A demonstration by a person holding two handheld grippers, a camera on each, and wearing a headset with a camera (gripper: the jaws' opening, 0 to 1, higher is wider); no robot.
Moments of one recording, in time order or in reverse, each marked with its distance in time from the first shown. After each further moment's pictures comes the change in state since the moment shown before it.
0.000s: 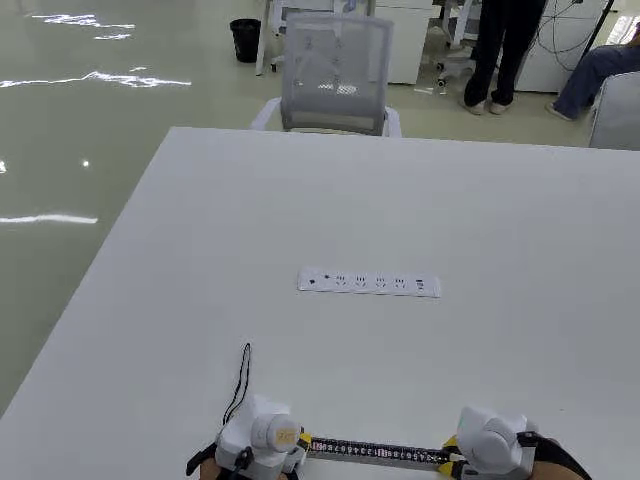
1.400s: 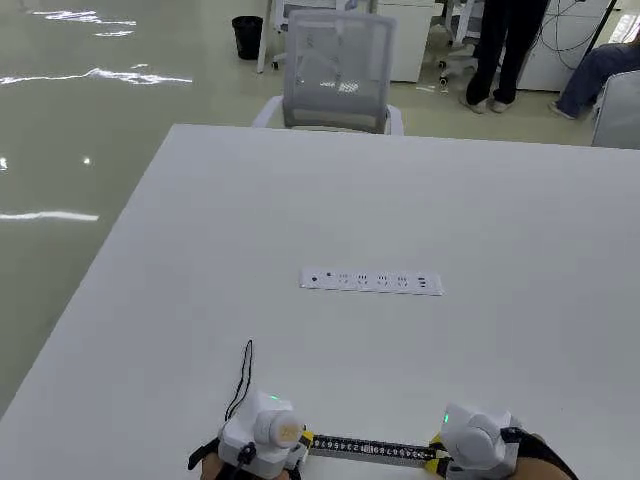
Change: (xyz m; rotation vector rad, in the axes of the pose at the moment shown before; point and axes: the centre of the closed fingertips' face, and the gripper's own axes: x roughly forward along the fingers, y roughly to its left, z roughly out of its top) left arm 0.000 -0.001 0.000 0.012 0.008 -0.008; right arm 0.011 0.007 0.018 -0.007 -0.006 0.013
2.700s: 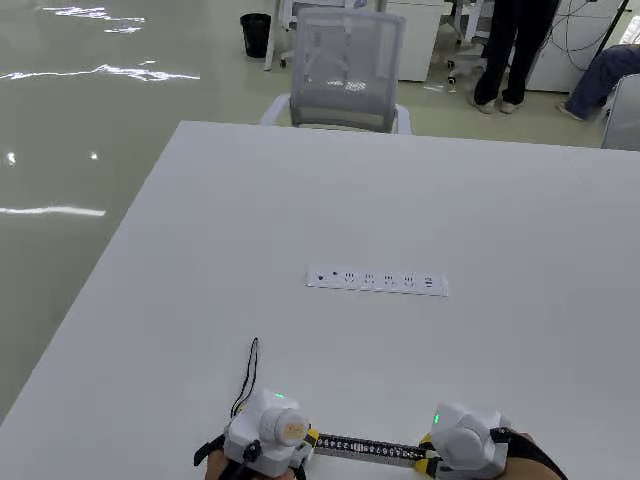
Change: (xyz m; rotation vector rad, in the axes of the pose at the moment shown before) left arm 0.000 0.000 0.000 -0.004 -0.004 -0.005; right arm 0.009 0.009 0.019 -0.021 -0.019 0.020
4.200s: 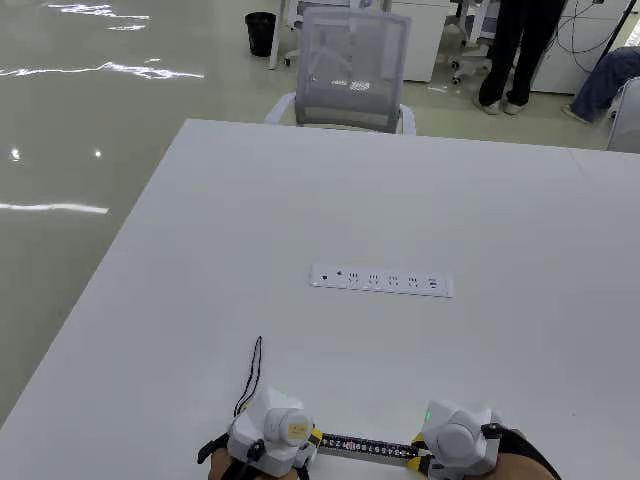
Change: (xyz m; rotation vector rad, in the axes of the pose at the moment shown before) left arm 0.001 0.000 0.001 0.004 -0.002 -0.008; right arm 0.007 0.004 0.016 -0.016 0.000 0.026
